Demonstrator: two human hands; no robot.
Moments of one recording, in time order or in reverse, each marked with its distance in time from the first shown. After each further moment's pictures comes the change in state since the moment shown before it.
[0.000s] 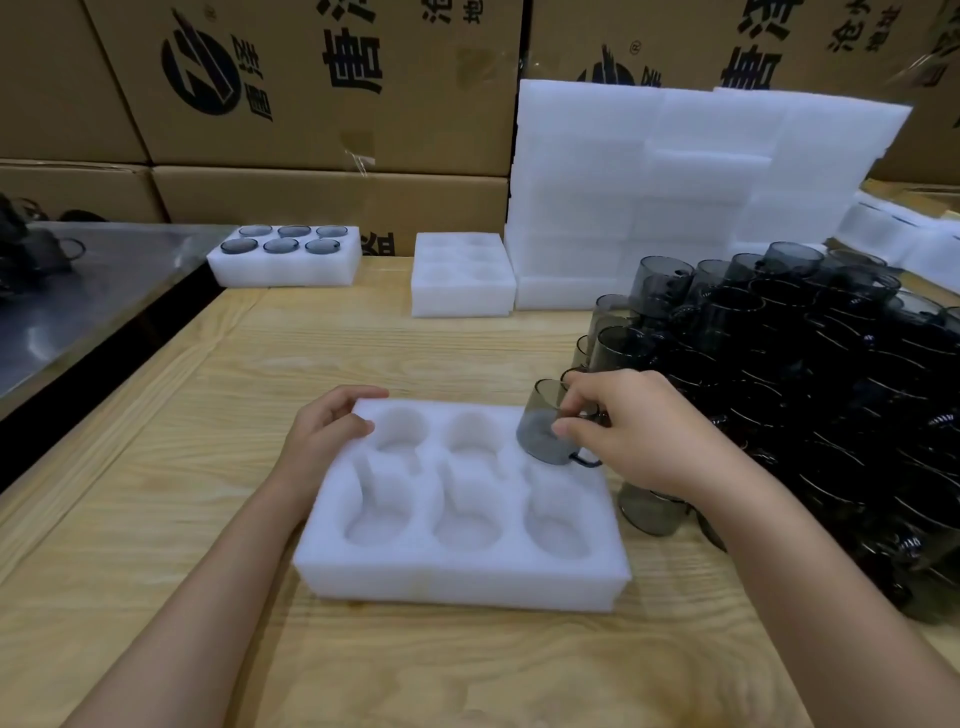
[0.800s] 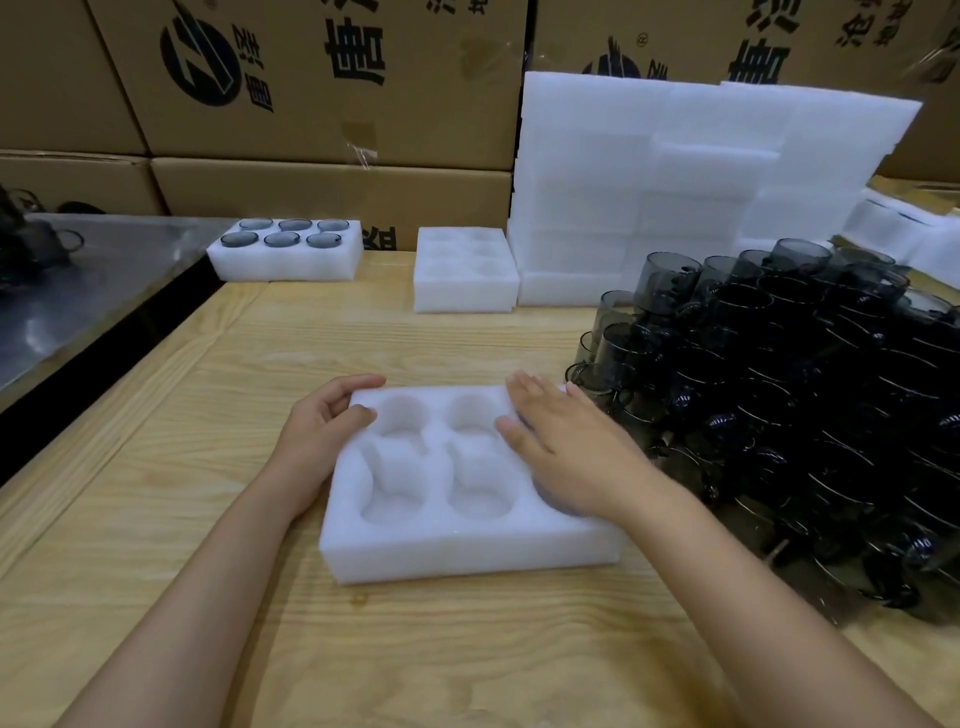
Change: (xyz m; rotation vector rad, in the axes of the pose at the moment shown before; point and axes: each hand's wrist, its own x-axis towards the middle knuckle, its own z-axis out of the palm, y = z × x) left_hand 0.000 0.002 -0.002 0.028 0.053 -0.072; right_hand 0.025 0.005 0.056 -0.308 -0.087 -0.147
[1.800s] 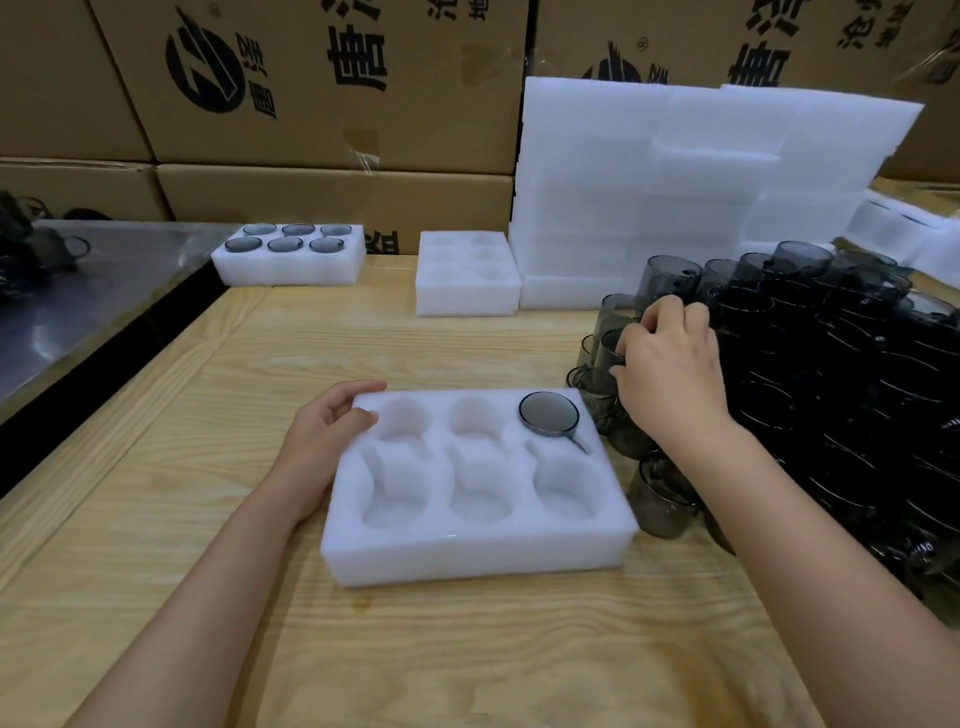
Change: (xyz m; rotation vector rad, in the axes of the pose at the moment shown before) left_hand -0.001 0.000 0.002 -0.013 0.026 -0.017; right_hand 0.015 0.049 -0.040 -0.386 0.398 0.341
